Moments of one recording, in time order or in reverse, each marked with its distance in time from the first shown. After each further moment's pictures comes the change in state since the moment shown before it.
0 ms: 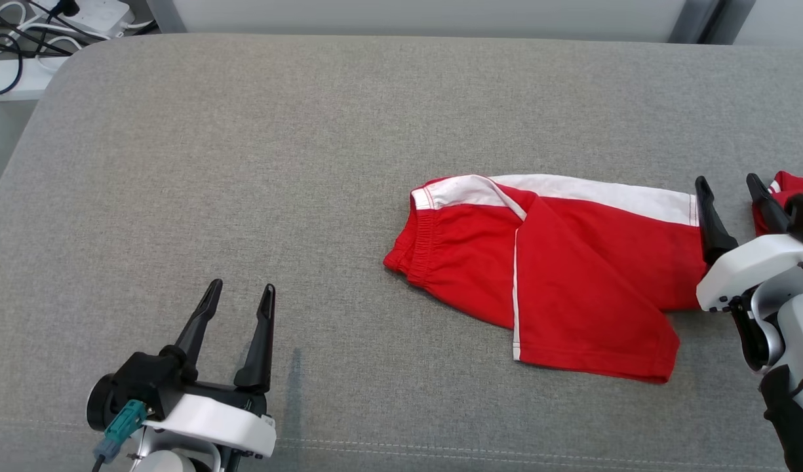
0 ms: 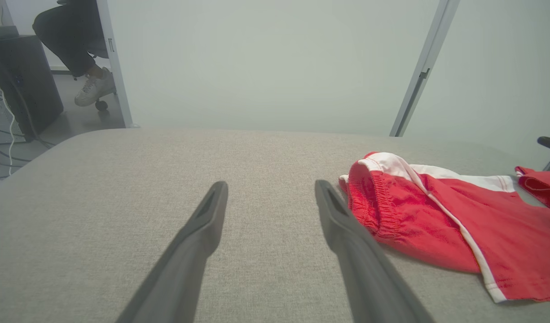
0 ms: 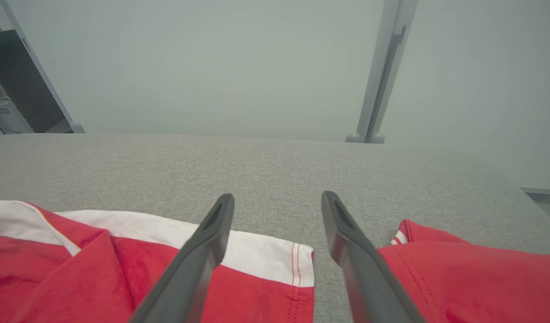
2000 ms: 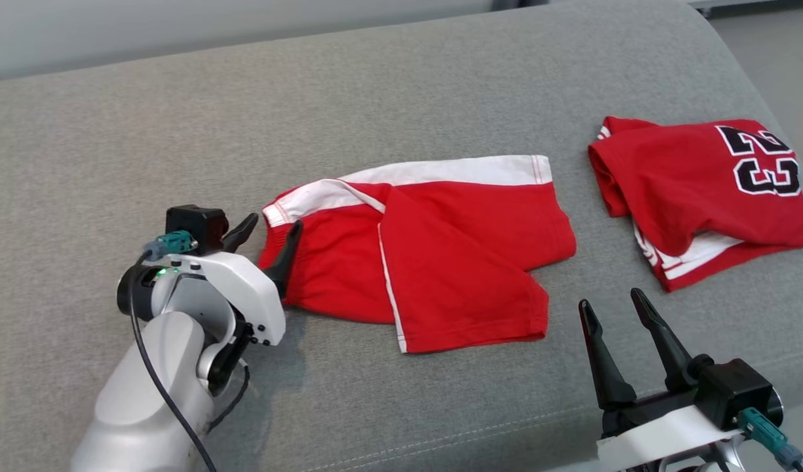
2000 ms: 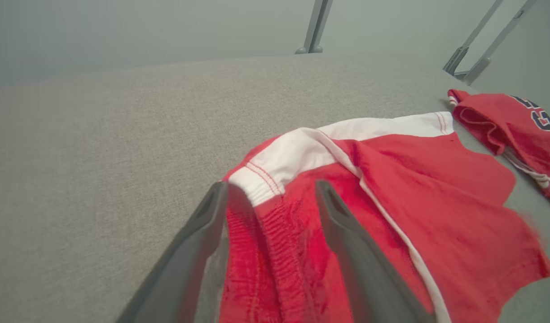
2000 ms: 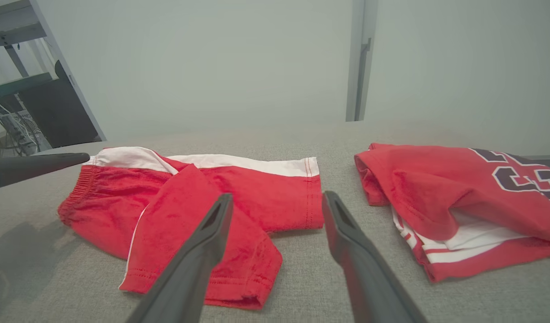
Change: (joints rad) left arm -0.465 -0.050 -0.095 0.502 -0.077 -0.149 0.291; right arm 0.597 0.207 0.021 -0.751 -0.122 0.000 0.019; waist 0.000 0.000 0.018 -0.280
